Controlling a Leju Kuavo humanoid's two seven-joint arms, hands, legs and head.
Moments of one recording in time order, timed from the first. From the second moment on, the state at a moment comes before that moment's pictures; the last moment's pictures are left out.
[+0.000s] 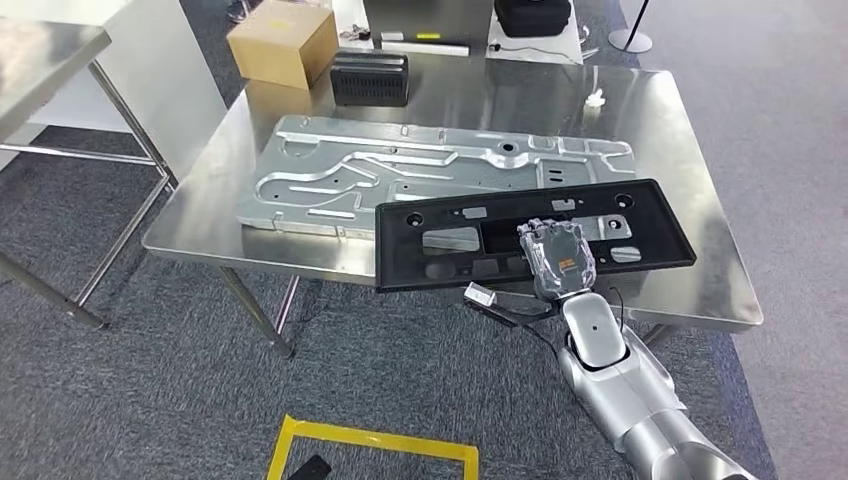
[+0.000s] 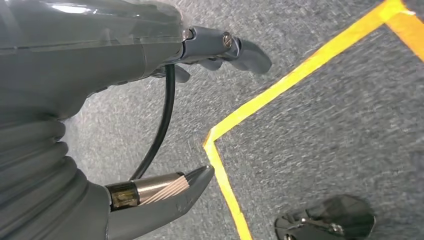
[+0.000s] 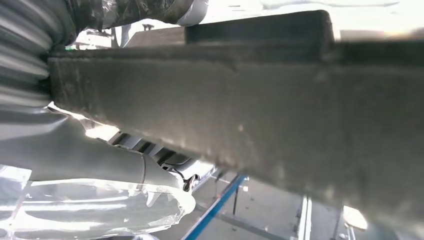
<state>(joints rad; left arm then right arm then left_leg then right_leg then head) -0.10 -0.15 0.31 -0.20 -0.96 0.19 0.11 -0.73 0.04 0.65 -0.63 1.54 -0.69 -0.04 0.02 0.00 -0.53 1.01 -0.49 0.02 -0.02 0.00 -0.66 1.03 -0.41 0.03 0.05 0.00</state>
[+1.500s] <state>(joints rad) -0.09 -0.16 0.32 -0.20 -0.97 0.19 0.11 -0.75 0.04 0.65 -0.61 1.54 -0.68 -0.02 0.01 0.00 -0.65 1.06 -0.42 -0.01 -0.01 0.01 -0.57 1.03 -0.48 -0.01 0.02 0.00</state>
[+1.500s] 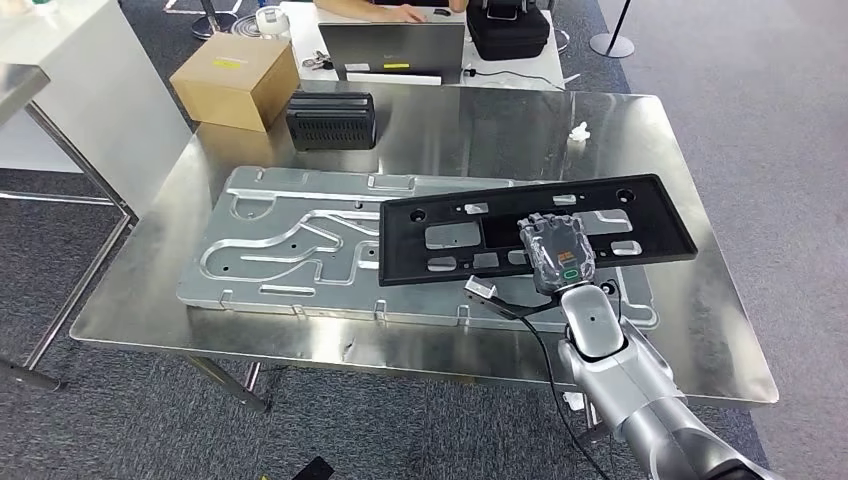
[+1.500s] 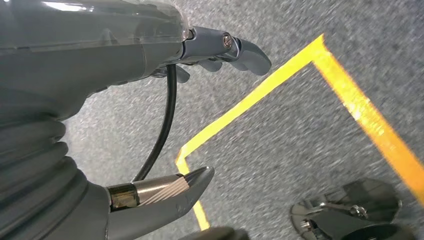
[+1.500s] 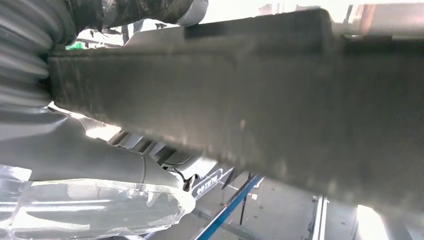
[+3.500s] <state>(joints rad) -0.09 -0.16 0.34 -0.20 -0.99 0.19 0.03 -0.76 0.01 0.65 -0.60 1.52 -0.68 -0.02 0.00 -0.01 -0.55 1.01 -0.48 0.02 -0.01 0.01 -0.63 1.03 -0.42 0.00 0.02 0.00</state>
